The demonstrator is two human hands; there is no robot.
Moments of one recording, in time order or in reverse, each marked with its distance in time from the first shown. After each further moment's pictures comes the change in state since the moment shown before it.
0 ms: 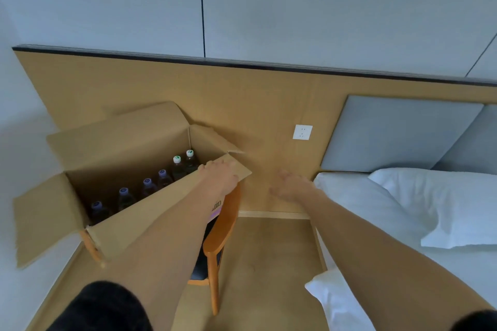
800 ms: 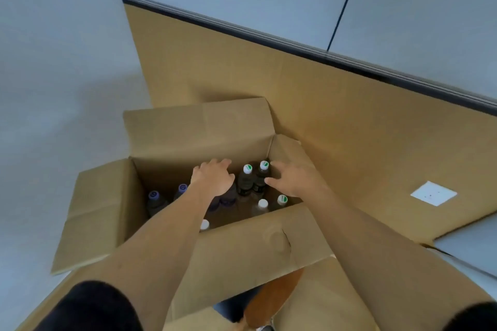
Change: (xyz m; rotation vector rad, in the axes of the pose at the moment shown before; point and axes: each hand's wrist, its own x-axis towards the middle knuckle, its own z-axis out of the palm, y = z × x) left_hand 0.156 -0.245 0.023 -0.223 -0.105 -0.438; right_hand 0.272 -0.231 -0.001 -0.199 -0.131 -0.455
